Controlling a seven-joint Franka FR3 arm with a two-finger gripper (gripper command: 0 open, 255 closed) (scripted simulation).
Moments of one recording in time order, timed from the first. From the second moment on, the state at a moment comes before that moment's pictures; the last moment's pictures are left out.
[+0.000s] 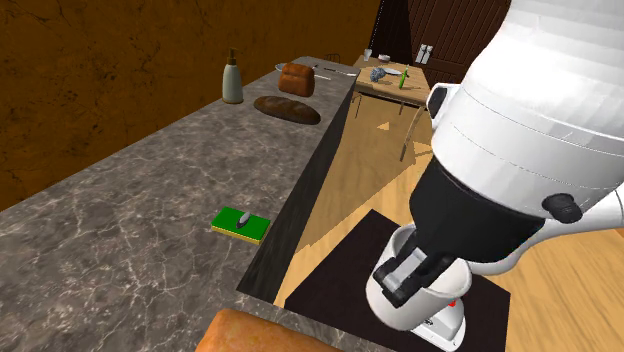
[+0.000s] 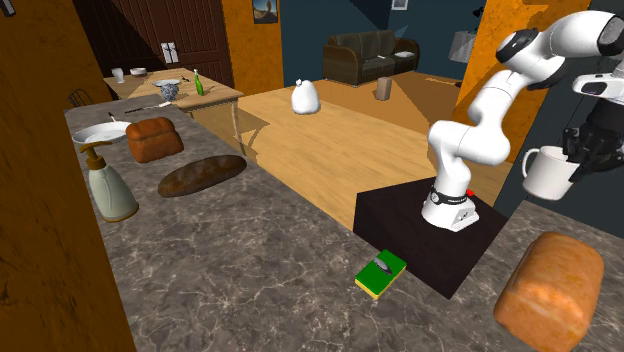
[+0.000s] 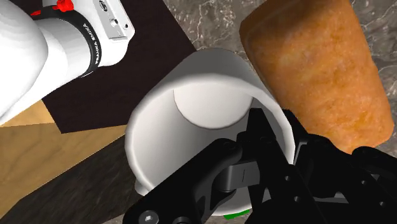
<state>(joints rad) 0.41 -0.92 0.65 -2.28 0.45 1.45 1.13</state>
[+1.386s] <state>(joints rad) 0.36 -0.86 1.03 -2.05 0.66 1.48 1.47</state>
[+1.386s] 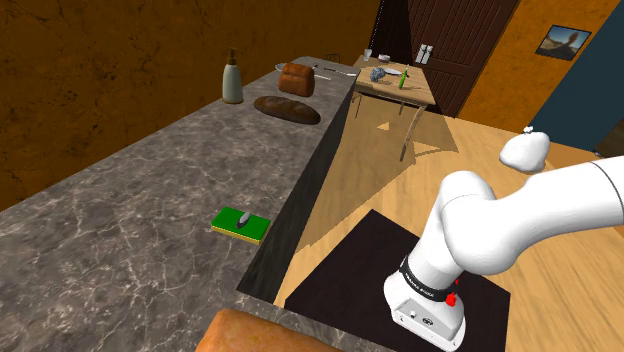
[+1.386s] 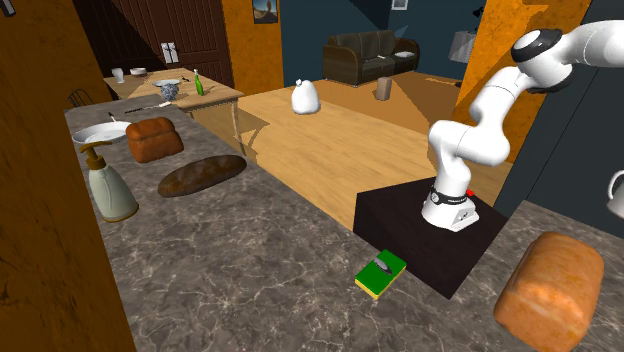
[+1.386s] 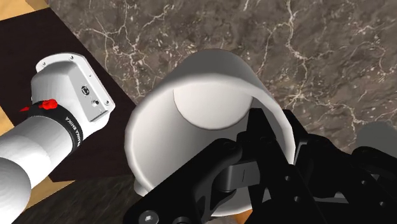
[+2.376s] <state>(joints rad) 0.38 -0.90 1.13 -2.22 0.75 1.64 1.44</state>
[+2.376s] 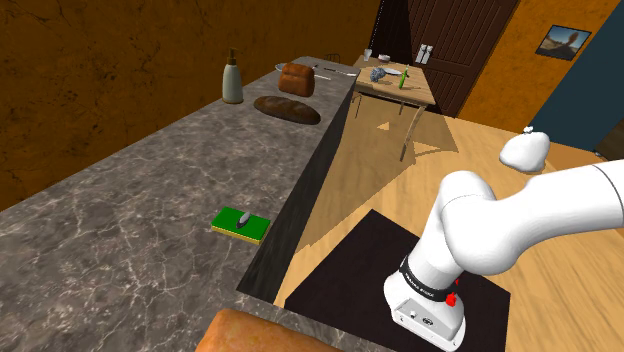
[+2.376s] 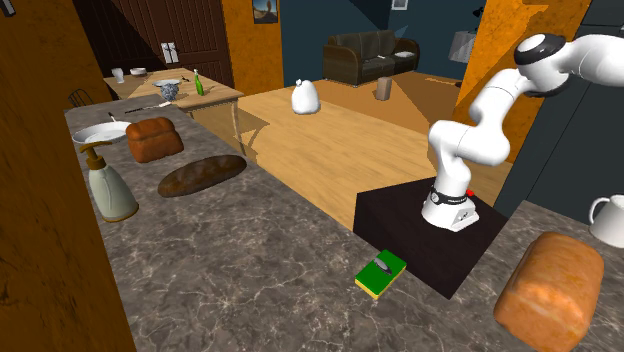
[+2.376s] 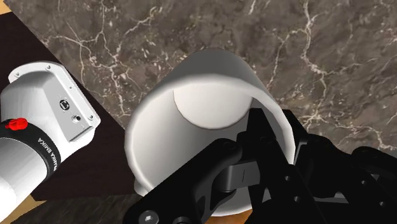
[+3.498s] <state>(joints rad) 0.35 -0.91 1.31 -2.35 0.87 1.82 1.41</state>
